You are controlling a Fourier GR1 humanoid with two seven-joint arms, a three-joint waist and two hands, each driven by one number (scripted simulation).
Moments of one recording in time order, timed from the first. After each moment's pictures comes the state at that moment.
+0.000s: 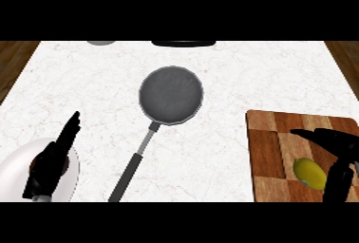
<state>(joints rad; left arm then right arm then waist) 0.08 0.37 -0.16 -1.62 -0.02 0.17 0.14 -0.19 -0.70 0.23 -1.62 0.12 0.81 0.77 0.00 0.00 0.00</state>
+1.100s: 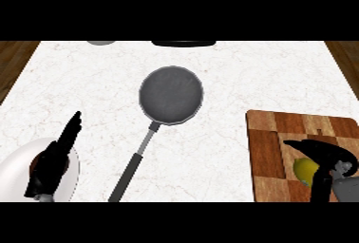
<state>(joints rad) 0.09 0.27 -0.06 -1.62 -0.12 0.07 0.14 -0.14 -0.53 0.19 -1.48 0.48 0.84 0.59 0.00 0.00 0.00</state>
